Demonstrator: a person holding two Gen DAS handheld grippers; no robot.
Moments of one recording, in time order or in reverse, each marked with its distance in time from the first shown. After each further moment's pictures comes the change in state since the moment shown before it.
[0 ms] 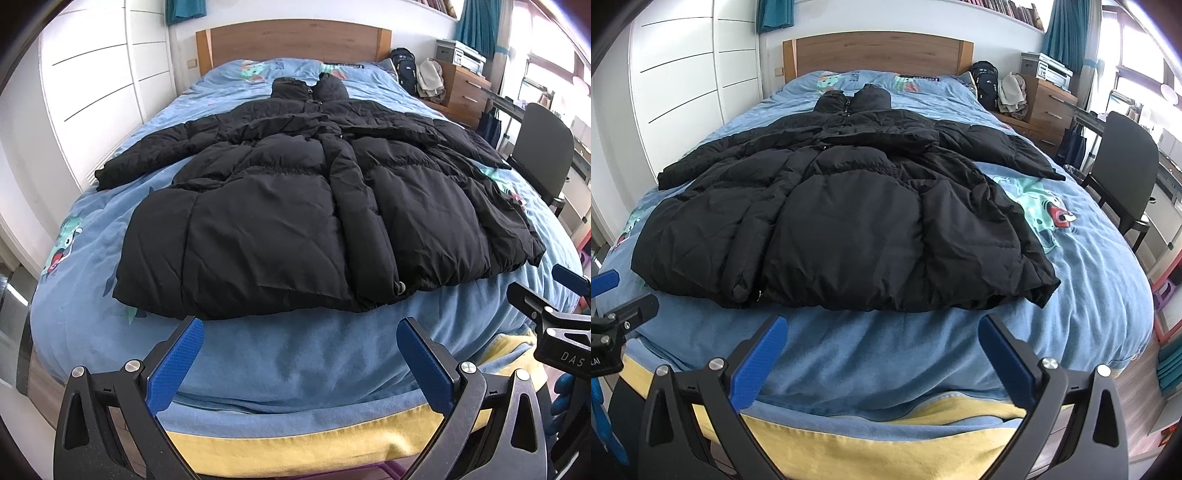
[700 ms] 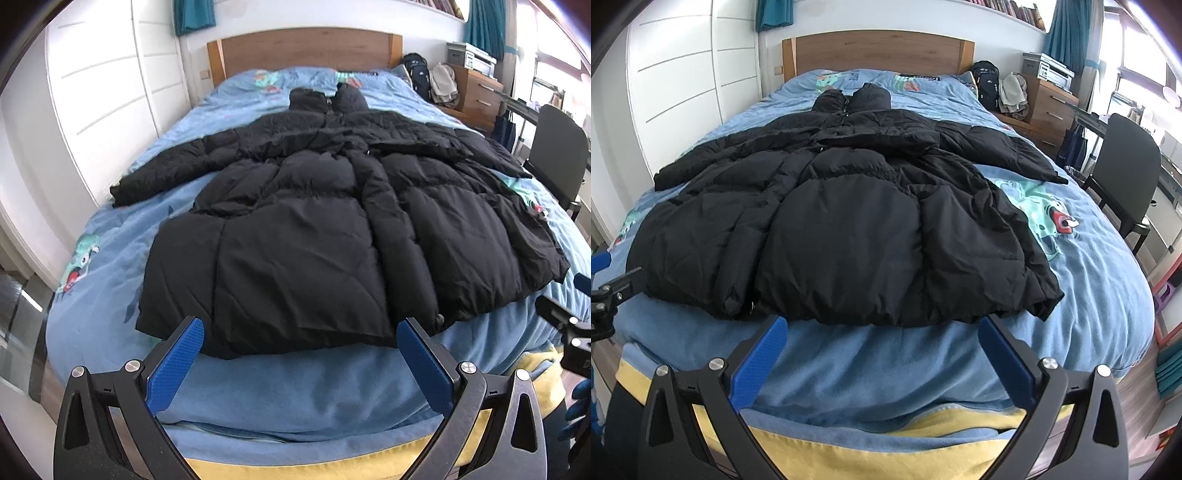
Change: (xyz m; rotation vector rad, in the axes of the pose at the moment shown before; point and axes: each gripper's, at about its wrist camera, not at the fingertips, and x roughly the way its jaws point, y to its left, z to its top) left arm 0.014 0.022 0.024 -0.002 -0.055 0.060; right arm 0.012 -0.003 0.012 0.002 0.001 -0.003
